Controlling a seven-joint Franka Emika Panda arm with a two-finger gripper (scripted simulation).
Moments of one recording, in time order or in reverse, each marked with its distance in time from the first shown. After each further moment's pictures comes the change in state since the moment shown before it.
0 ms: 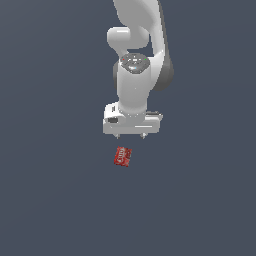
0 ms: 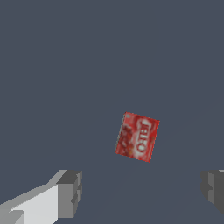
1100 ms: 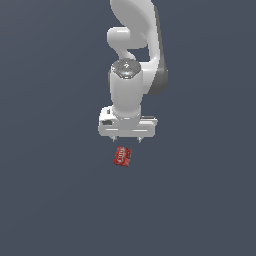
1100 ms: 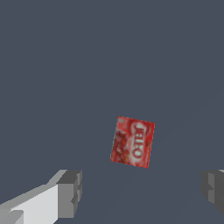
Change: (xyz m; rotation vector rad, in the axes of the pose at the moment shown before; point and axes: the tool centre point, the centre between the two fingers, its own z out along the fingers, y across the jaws) arm 0.006 0.015 0.012 0.015 0.019 0.074
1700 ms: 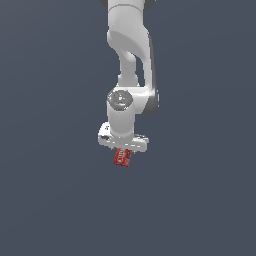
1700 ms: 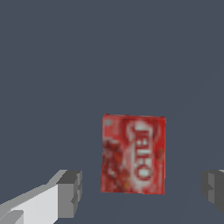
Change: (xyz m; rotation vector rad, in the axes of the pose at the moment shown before) arm -0.006 0.016 0.087 0.000 -0.044 0.152
